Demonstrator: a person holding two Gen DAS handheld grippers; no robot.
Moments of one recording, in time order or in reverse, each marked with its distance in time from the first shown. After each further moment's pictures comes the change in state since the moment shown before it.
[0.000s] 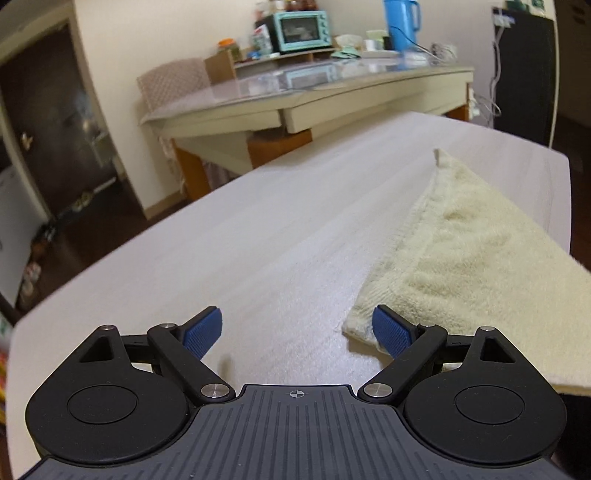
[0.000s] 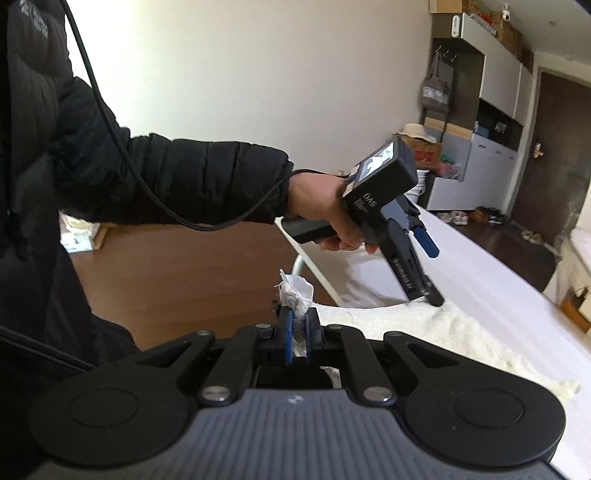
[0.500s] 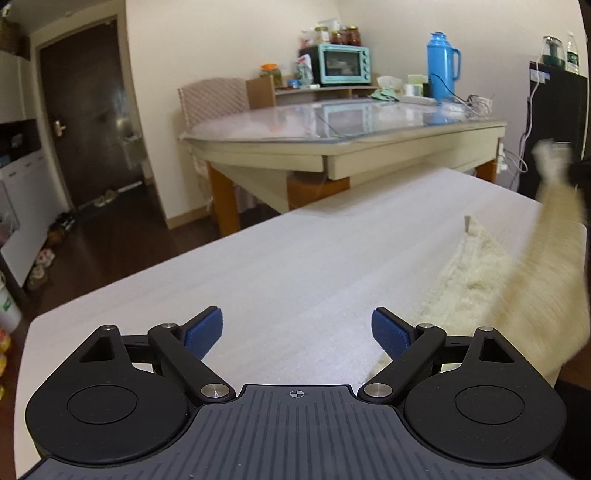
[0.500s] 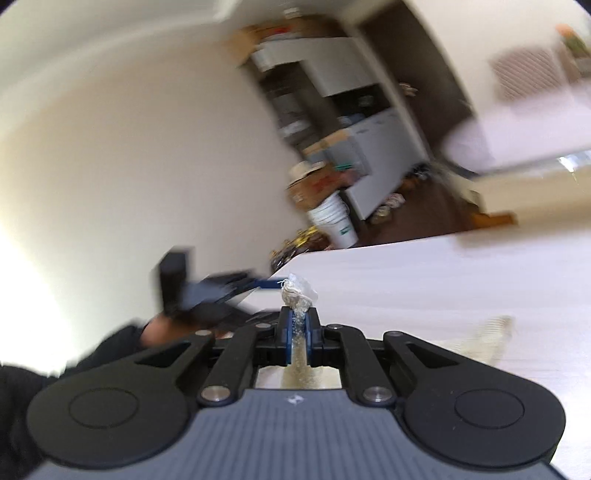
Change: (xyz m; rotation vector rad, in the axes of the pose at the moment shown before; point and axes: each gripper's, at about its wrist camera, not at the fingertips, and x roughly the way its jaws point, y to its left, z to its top) left arm -0.025 0.023 0.018 -0.129 -0.098 0.063; right arm -0.049 -0.242 -0.067 0.779 -0.283 -0.060
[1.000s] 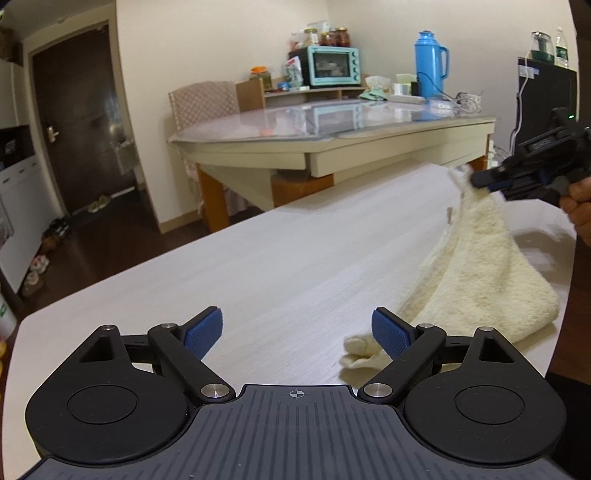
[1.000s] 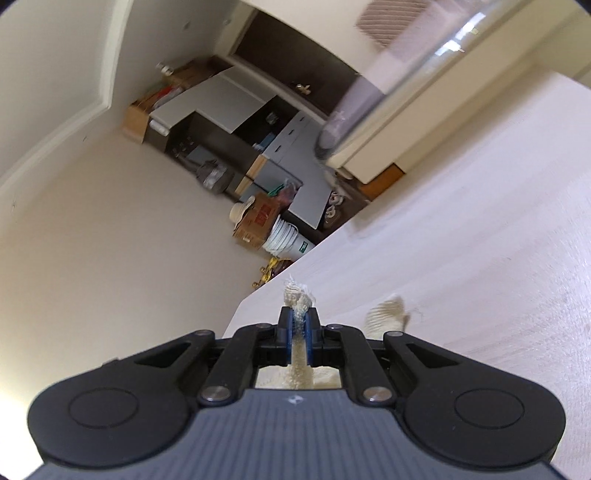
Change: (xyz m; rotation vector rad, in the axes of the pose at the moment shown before) left arm 0.002 -0.018 -0.002 0.021 -0.021 -0.043; right arm 0.028 -0.110 -0.005 0.410 -0.075 -0.053
